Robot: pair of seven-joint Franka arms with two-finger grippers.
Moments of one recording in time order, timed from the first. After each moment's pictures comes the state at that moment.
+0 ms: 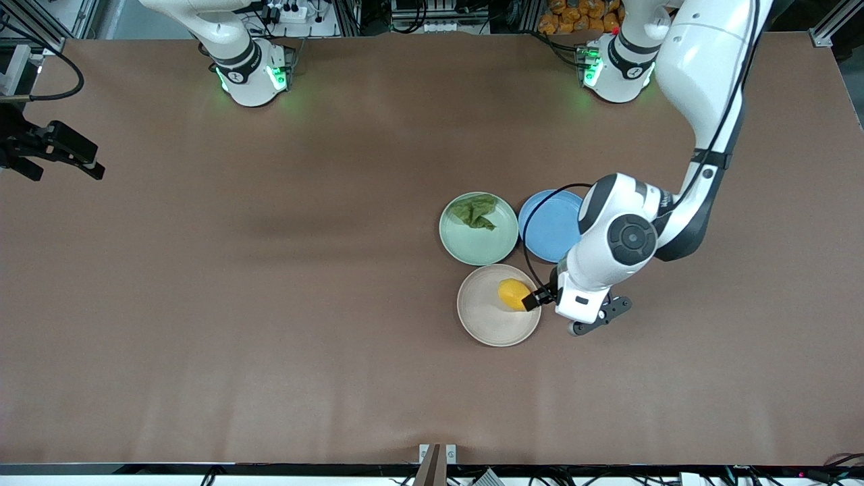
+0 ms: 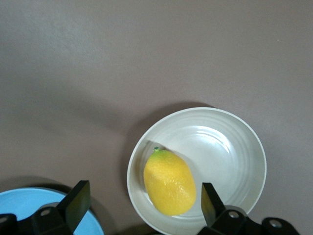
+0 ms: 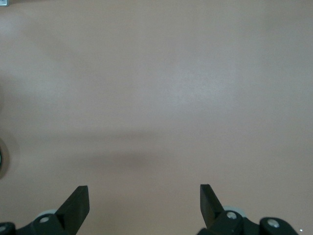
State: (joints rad) left arm -0.24 0.64 -0.21 -1.53 0.04 2.22 -0.92; right arm 0.04 -0.04 -0.05 -1.55 0.03 1.57 0.00
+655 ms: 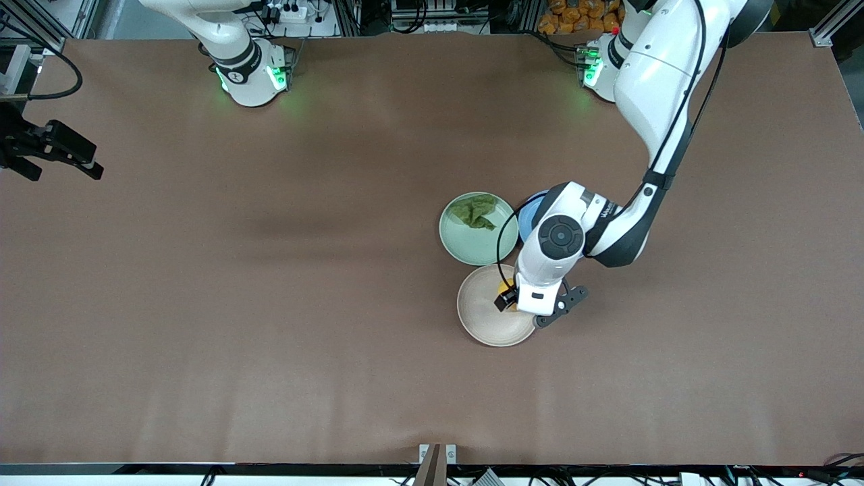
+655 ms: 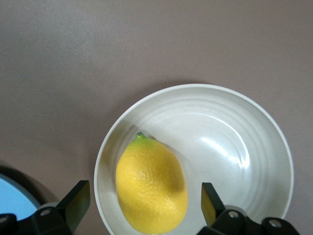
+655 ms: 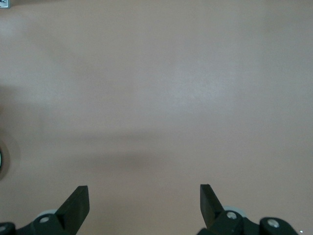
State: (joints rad) left arm -0.34 0.74 -0.20 -1.53 0.18 2.30 -1.20; right arm 0.04 -0.04 -0.05 -1.55 0.03 1.58 0.00
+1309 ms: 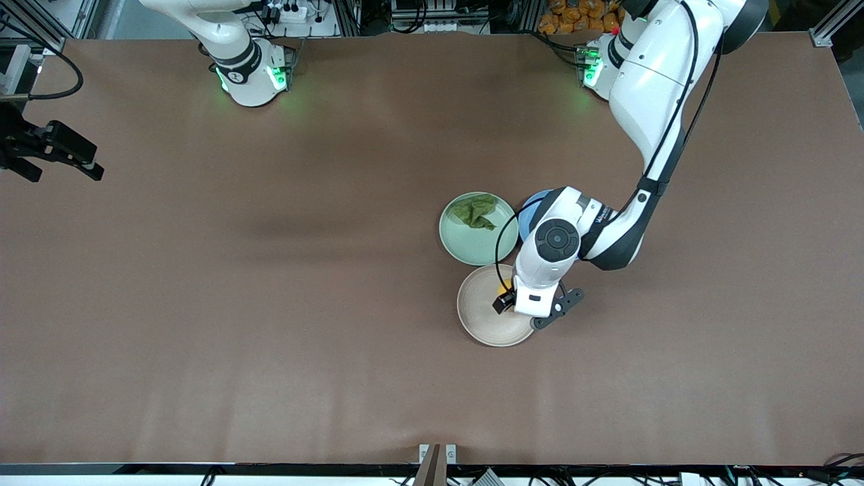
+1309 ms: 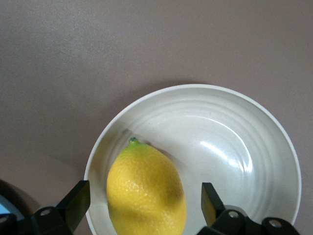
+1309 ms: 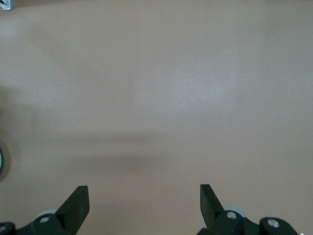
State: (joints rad) left arm -0.34 0.77 -0.19 -1.53 0.19 2.34 -1.20; right arm 0.04 -0.04 -0.05 -1.55 0.03 1.59 0.00
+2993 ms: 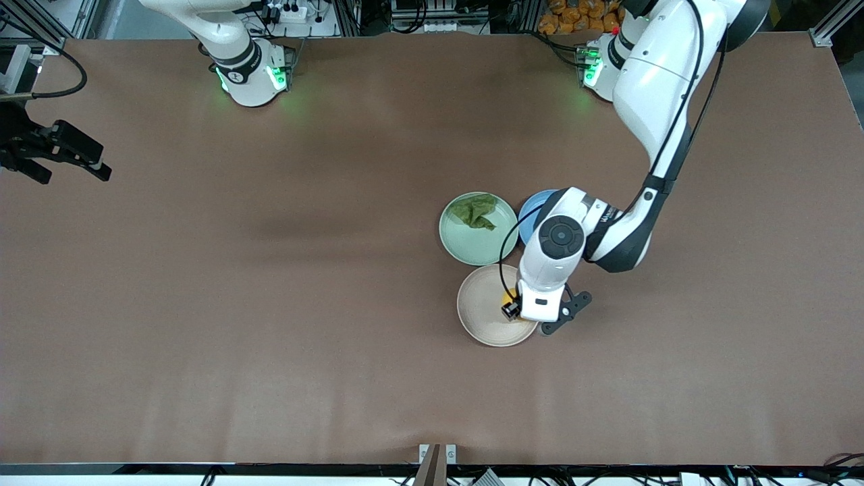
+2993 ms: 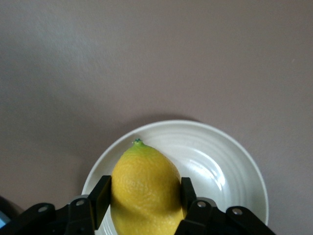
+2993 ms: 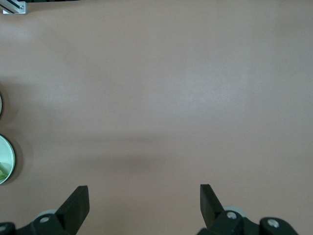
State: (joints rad) left arm -0.34 0.74 -0.17 -1.50 0.23 2.35 -1.26; right arm 0.04 -0.04 -0.04 -1.55 0.07 1.60 0.00
